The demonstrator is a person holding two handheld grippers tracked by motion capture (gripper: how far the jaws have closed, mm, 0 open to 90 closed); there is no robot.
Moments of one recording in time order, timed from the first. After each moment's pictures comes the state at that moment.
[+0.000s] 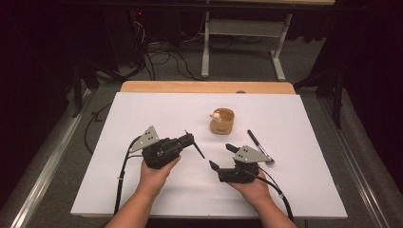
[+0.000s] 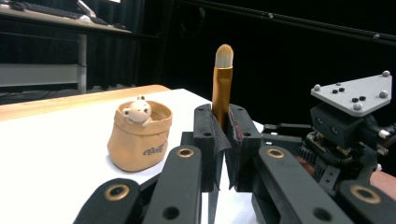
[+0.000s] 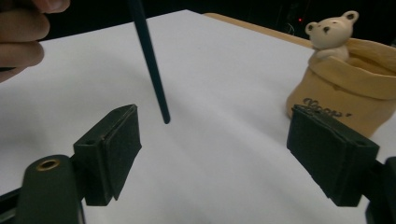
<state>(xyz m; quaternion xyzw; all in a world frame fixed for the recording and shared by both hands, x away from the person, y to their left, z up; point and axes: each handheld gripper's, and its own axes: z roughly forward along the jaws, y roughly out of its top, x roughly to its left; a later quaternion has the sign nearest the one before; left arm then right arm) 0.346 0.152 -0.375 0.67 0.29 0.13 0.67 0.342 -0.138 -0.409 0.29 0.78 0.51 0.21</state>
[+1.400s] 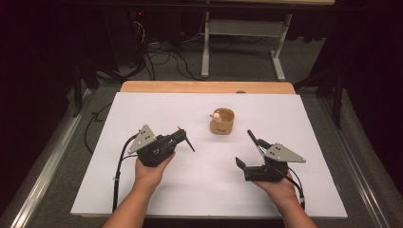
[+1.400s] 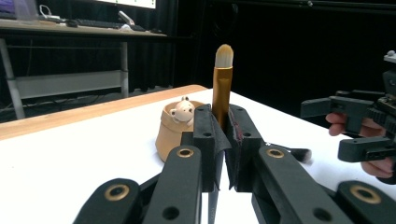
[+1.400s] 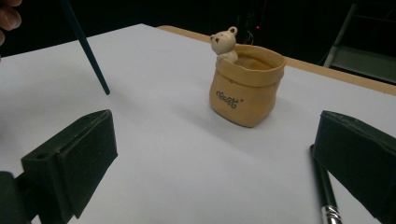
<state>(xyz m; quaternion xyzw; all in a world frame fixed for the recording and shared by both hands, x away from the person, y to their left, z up) 0.346 0.160 -0.372 0.67 0.31 0.21 0.64 0.337 -0.205 -0.388 0.33 0.75 0.51 0.25</state>
